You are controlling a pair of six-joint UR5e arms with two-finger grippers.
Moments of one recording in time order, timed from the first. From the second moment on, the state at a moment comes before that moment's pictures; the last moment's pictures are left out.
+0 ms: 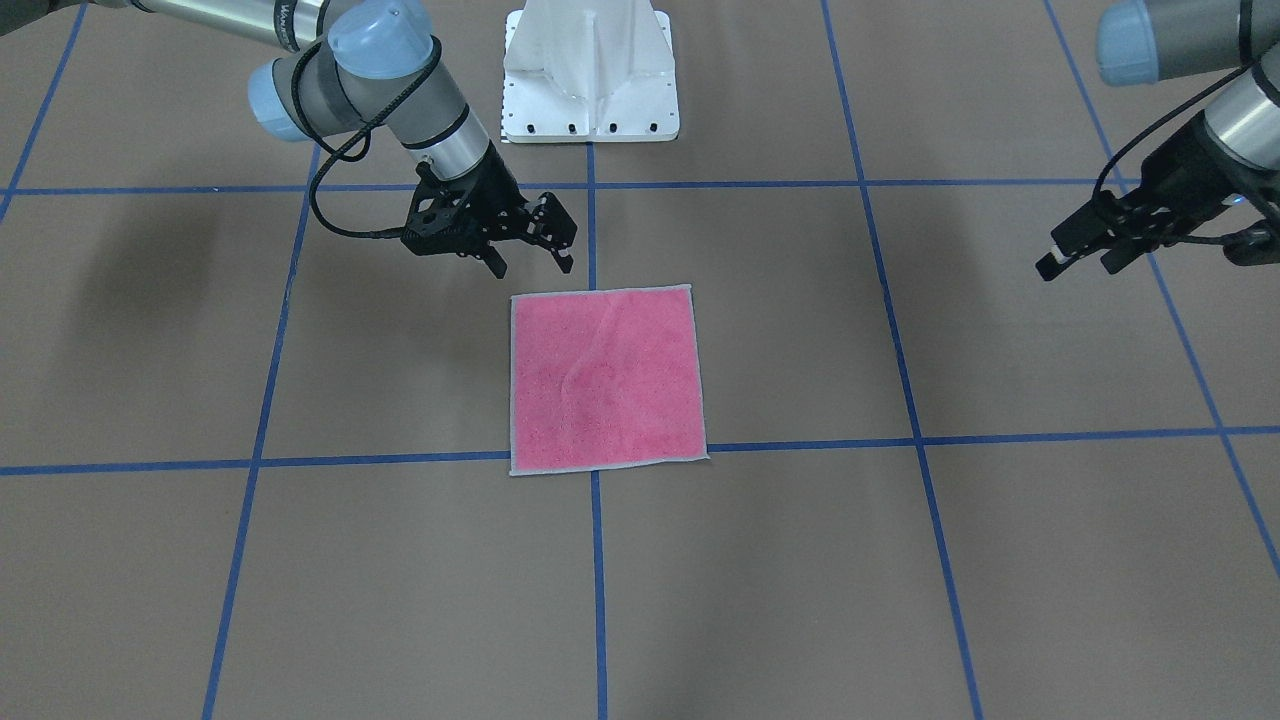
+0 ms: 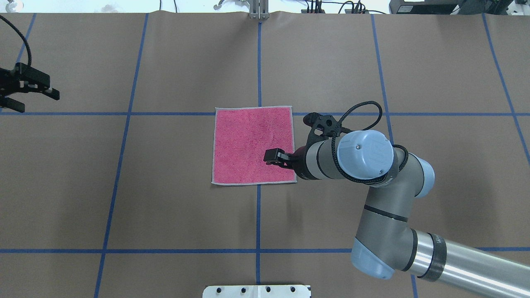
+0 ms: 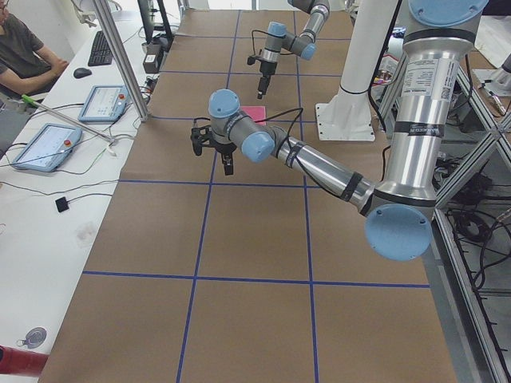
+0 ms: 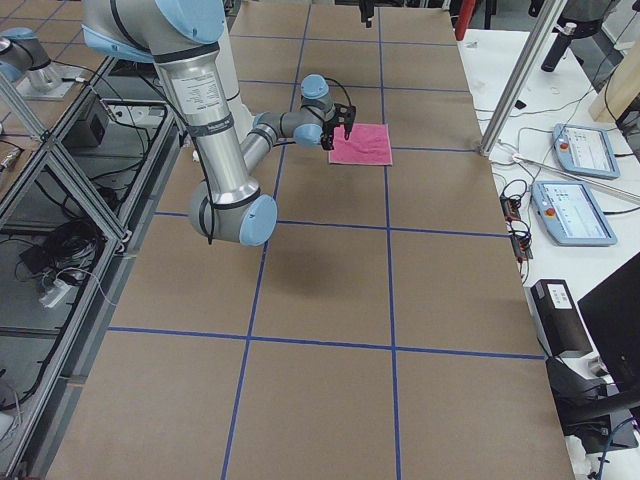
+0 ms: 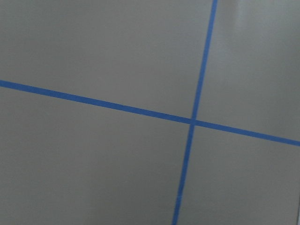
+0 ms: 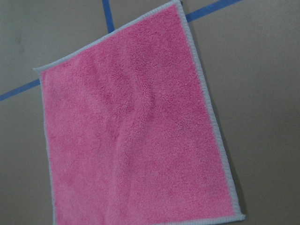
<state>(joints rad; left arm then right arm) -1.14 -1.70 -1.94 -1.80 -2.38 -1.04 0.44 -1.11 1.78 -1.07 1.74 1.59</state>
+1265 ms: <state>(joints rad) -0.77 -1.88 -1.95 -1.81 -2.06 -1.48 0.37 -1.09 1.73 -1.22 1.55 1.72</state>
